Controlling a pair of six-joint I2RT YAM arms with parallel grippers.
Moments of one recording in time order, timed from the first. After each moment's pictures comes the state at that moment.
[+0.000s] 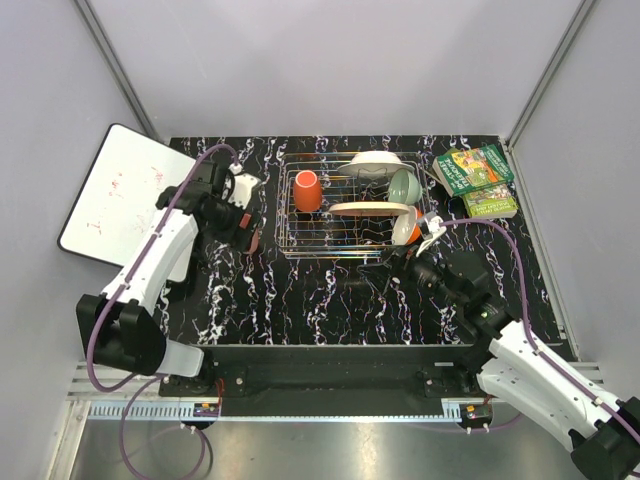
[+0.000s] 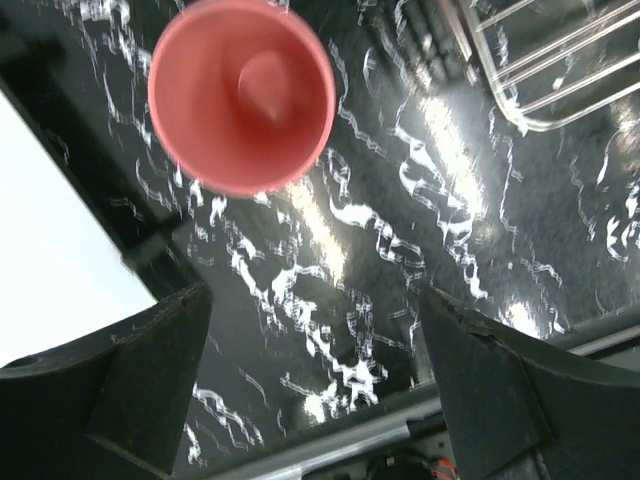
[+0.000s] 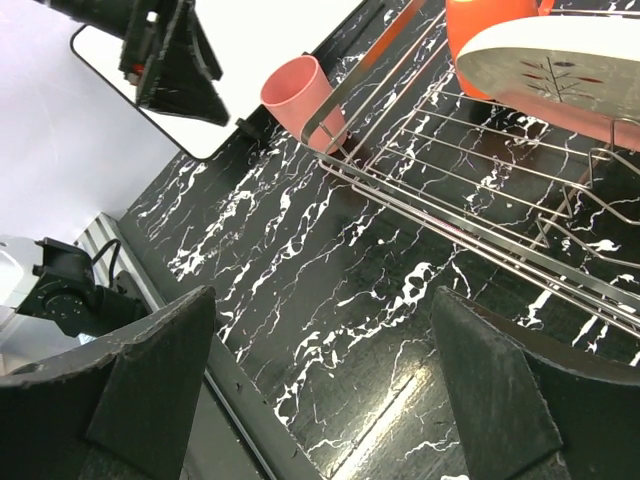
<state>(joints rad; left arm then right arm) -0.21 1.39 1.27 -0.98 0.12 0.26 0.62 0.68 0.47 0.11 -0.25 0.46</state>
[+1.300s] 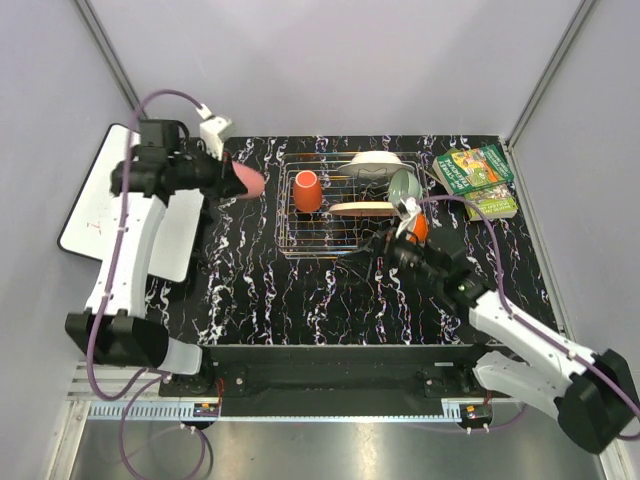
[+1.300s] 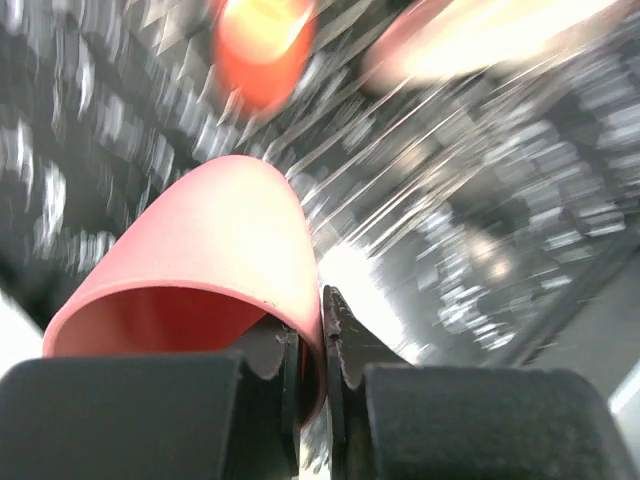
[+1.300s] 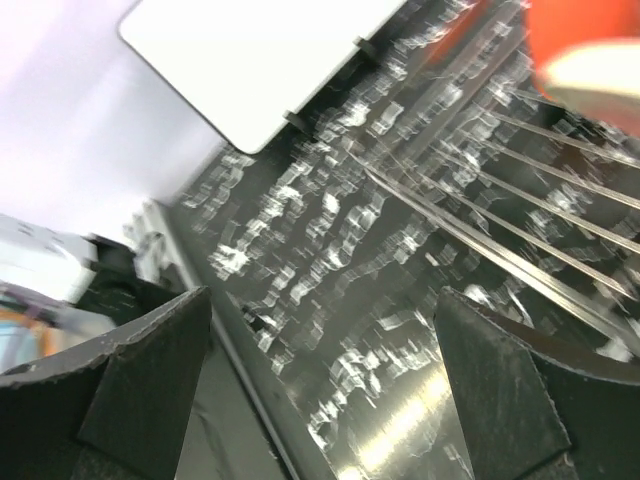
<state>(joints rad) -0.07 1.44 1.57 -0.97 0.61 0.28 0.62 0.92 0.55 0.25 -0.37 0.51</state>
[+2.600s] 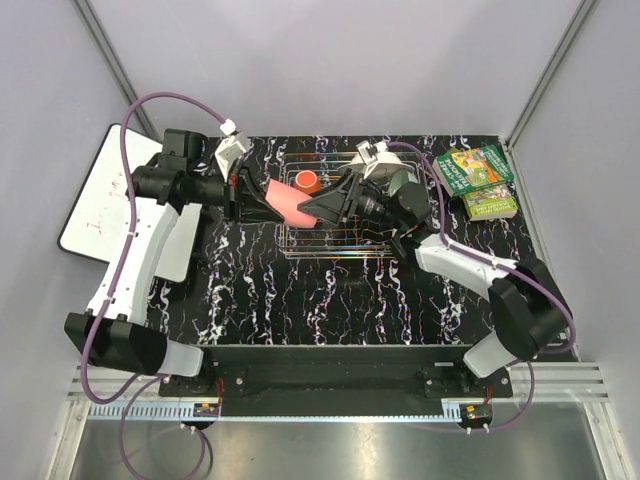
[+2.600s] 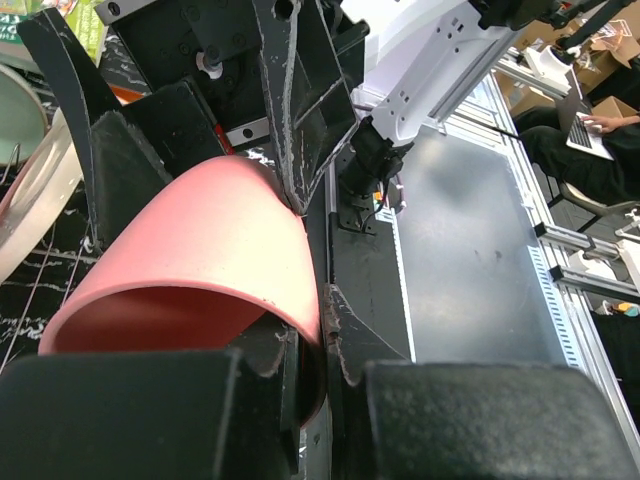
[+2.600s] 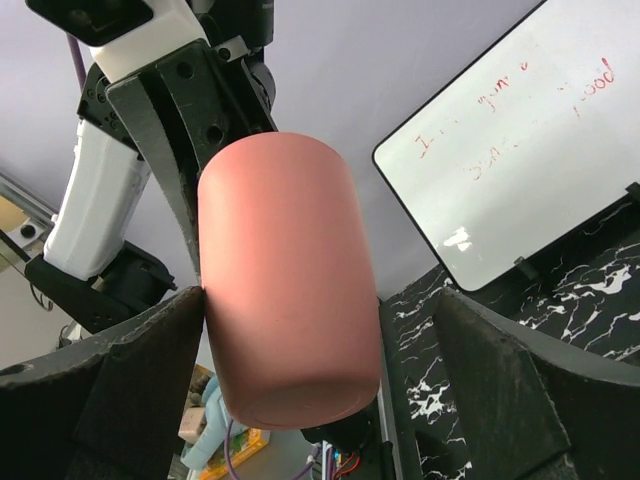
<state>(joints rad) -0.16 1.39 1.57 -1.05 1.44 0.46 0.62 1.54 0.96 0.95 -0.67 1.04</state>
